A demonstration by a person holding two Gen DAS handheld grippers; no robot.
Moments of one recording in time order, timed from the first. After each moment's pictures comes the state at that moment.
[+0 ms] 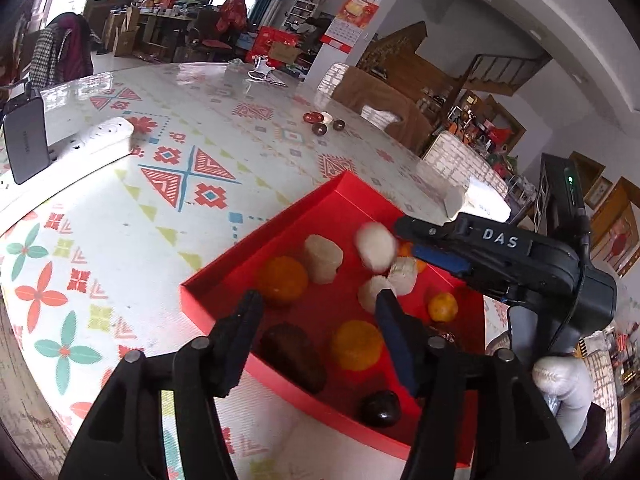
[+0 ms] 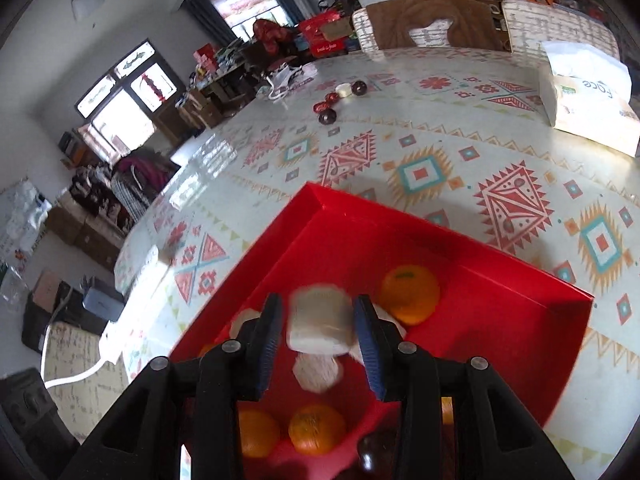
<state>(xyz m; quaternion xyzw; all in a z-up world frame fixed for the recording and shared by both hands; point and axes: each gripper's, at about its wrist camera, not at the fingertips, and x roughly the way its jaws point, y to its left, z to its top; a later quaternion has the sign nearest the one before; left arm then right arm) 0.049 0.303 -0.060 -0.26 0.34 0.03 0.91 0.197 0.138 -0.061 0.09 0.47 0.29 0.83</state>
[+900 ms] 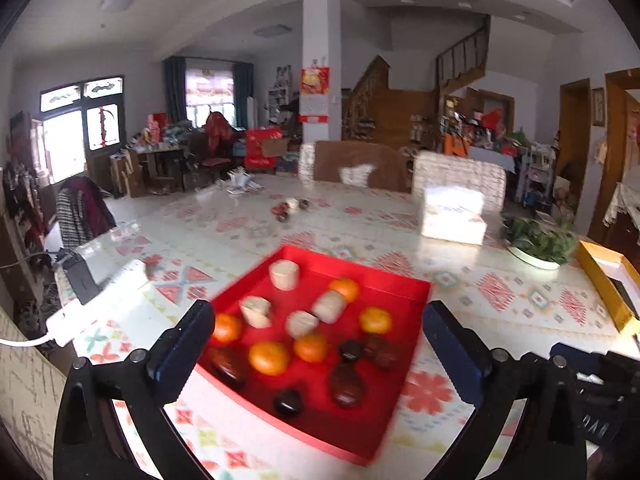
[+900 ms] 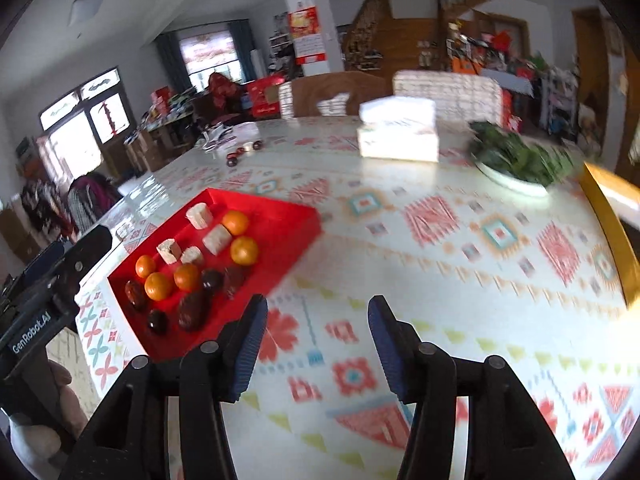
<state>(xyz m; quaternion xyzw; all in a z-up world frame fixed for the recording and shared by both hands) 0.006 0.135 0.010 -0.03 0.23 0.10 0.97 0.033 -0.051 -0.026 0.04 0.36 0.16 0.92</state>
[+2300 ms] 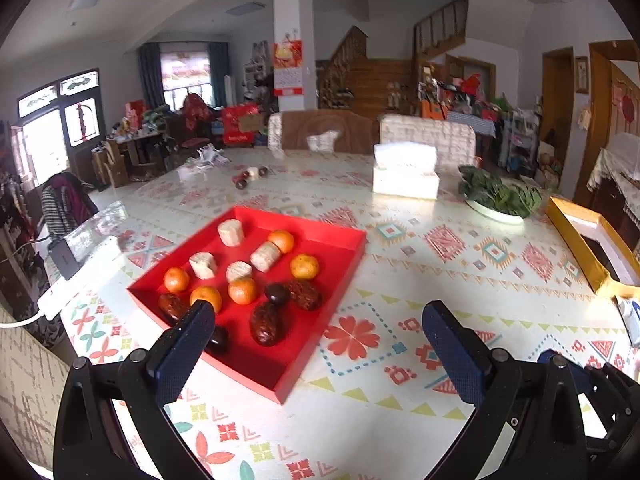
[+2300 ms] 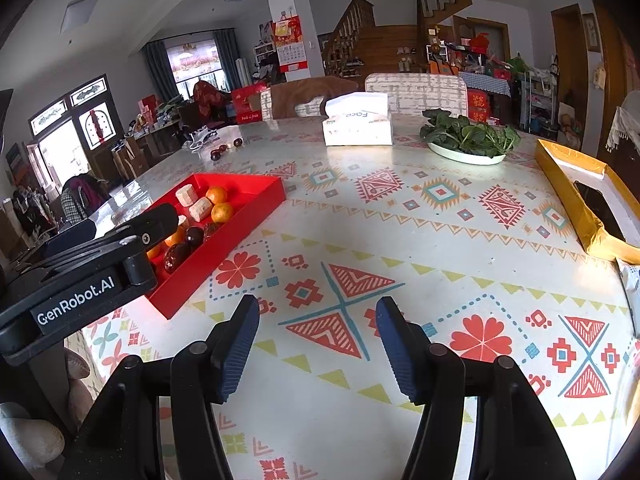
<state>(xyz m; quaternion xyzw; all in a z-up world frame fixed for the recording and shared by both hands) -0.025 0.061 0.004 -0.01 0.27 0.08 0.96 -0.036 -0.090 -0.038 0.04 0.35 0.13 0.93</state>
